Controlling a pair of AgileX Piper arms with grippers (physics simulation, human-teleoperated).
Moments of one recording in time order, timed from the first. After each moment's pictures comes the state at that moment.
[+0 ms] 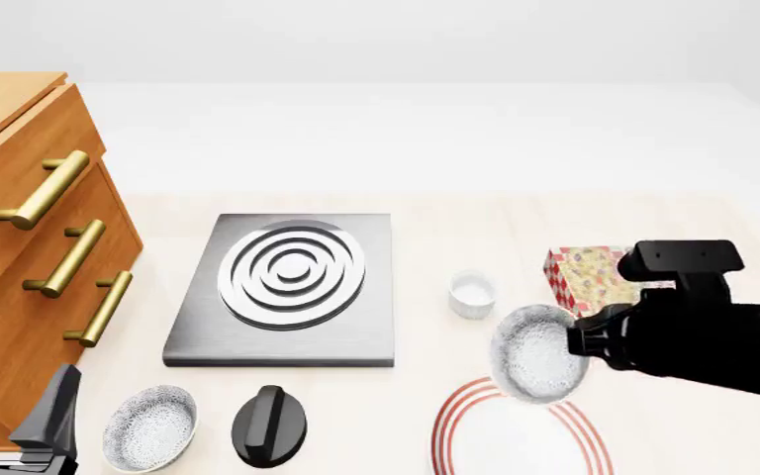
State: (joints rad) left arm 0.00 0.01 0.00 0.00 0.00; right arm 0.37 0.95 -0.73 0.70 0.25
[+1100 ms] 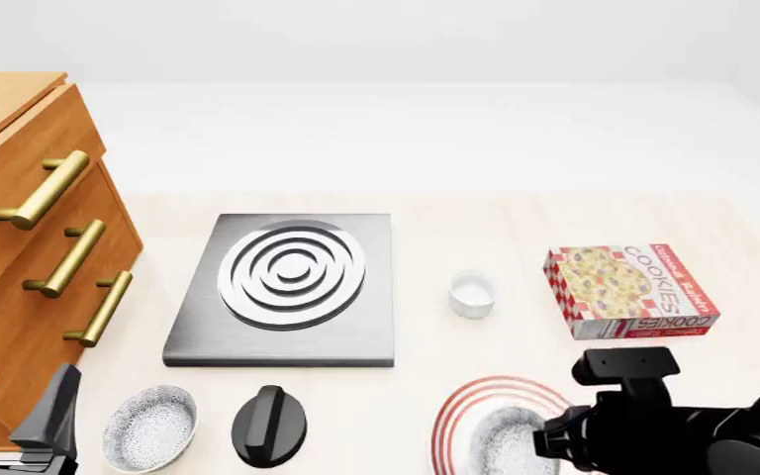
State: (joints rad) left arm 0.00 0.01 0.00 0.00 0.00; right arm 0.53 0.98 -0.42 0.52 0.41
